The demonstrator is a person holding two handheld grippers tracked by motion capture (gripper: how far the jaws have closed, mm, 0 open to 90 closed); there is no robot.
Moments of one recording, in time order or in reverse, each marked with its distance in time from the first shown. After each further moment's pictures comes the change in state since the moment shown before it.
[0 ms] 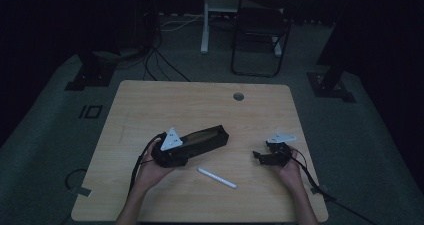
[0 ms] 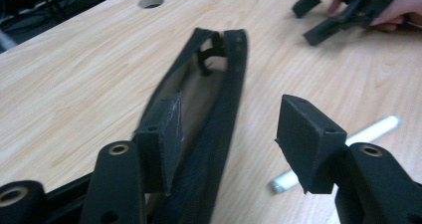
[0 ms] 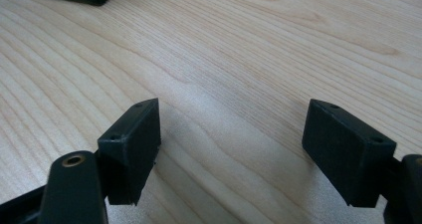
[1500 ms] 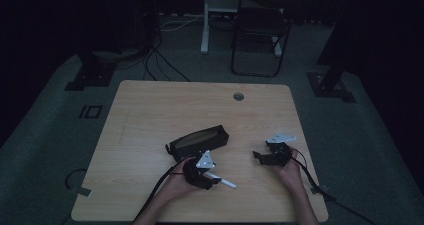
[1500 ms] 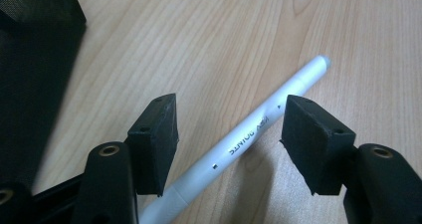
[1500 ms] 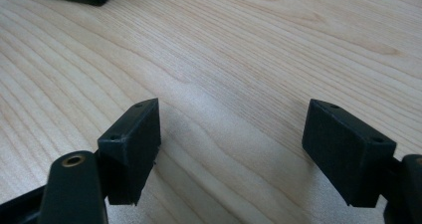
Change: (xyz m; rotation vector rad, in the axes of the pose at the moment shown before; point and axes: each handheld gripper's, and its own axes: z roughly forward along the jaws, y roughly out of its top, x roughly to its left) left arm -0.059 -0.022 0.083 0.169 -0.276 0.100; right arm 0.000 0.000 0.000 0.000 0.000 0.001
